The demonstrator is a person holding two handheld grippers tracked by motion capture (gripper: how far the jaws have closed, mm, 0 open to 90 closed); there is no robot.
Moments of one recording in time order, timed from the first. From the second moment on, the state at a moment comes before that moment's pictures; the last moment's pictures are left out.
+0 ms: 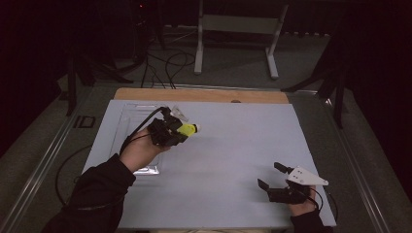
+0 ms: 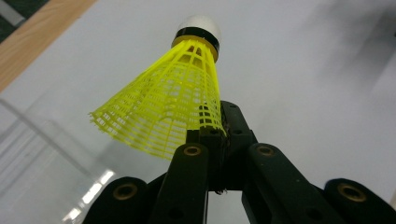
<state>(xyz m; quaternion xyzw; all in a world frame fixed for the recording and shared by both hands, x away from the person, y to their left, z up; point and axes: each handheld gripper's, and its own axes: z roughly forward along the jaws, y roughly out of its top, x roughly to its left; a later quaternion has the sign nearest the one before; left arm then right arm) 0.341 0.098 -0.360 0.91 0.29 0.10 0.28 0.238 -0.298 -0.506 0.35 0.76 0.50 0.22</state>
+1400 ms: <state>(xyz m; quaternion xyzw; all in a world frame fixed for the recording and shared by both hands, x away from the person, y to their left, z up) 0.355 0.183 -0.403 0.84 0.45 0.16 0.26 0.238 -0.297 -0.507 0.35 0.77 0.49 0.22</state>
